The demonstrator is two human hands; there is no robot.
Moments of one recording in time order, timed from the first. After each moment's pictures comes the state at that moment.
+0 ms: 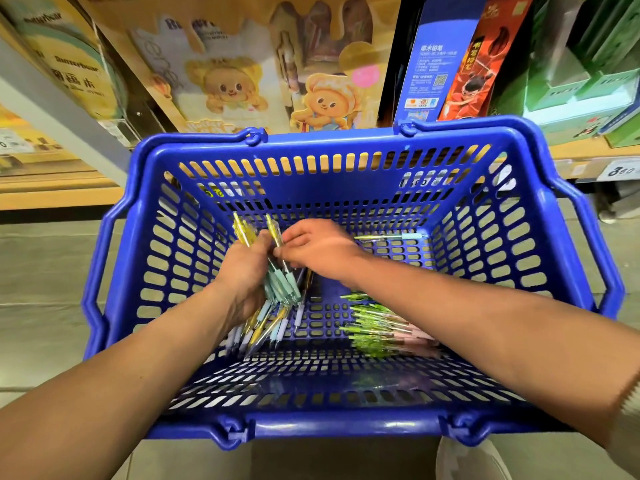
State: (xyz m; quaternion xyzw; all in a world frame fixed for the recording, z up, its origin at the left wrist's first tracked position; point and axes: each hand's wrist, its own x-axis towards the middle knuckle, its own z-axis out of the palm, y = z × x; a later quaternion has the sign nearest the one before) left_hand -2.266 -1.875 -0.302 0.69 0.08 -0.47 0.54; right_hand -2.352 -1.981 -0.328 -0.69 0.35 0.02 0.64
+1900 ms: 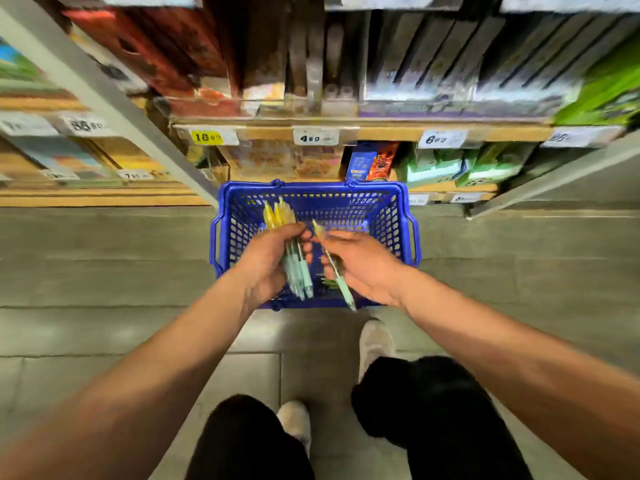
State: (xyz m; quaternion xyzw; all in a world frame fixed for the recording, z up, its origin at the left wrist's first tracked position) left_hand -2.330 -1.845 0.058 0.58 0.13 -0.60 0.53; right_hand -2.456 -1.923 0.068 -0.38 0.45 0.00 0.81
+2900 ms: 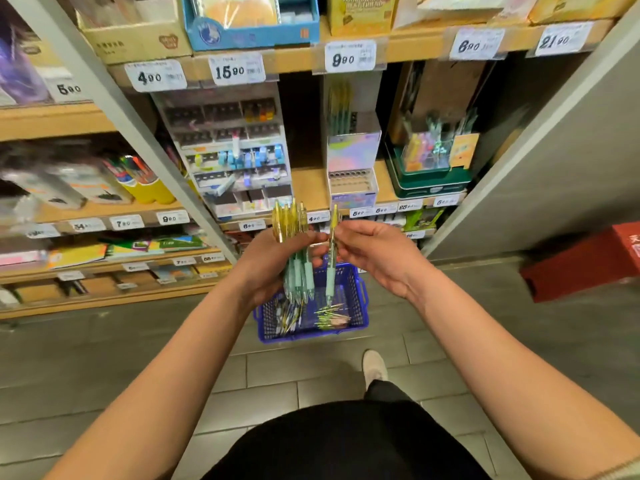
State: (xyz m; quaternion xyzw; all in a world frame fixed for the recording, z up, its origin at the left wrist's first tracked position) left_hand -2.379 -1.784 0.597 0.55 -0.17 -0.60 0.55; right_hand -2.553 -1.891 0.598 -0.43 0.37 -0.19 0.80
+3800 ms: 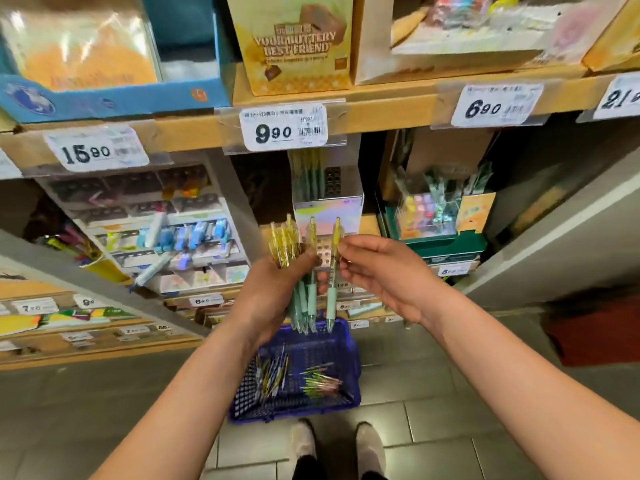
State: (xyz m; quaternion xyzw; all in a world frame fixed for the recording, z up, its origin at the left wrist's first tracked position) left_hand -2.370 -1.994 0.532 0.60 -0.15 -0.53 0.58; right_hand -2.524 -2.109 0.546 -0.43 0.38 -0.17 0.80
